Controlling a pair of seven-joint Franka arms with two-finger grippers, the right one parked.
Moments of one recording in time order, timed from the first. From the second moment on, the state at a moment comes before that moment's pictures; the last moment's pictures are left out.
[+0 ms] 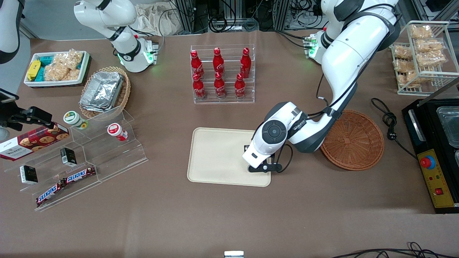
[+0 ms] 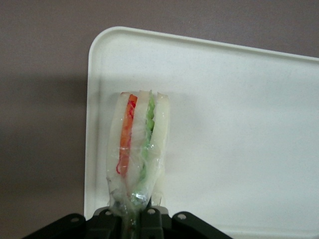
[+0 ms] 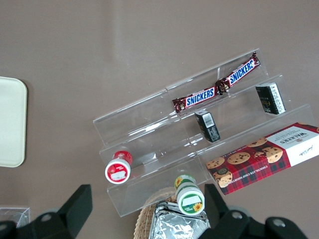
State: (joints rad) arm -0.14 0.83 -0.61 -1.40 0.37 2.06 -0.83
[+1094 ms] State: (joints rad) arm -0.09 0.75 -0.60 -1.35 0.38 2.00 -0.83
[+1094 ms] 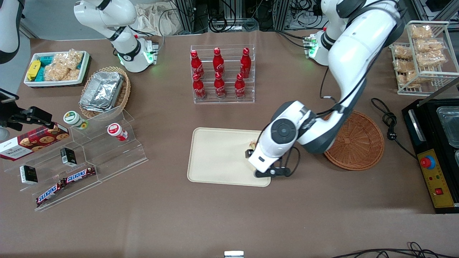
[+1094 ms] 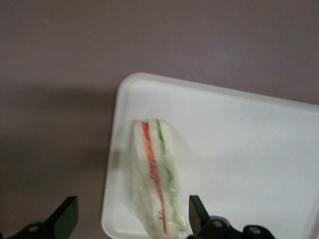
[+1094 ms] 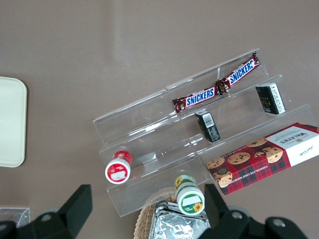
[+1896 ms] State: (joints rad) arm 0.03 0.22 -0.24 -1.52 0.06 1.63 -0.15
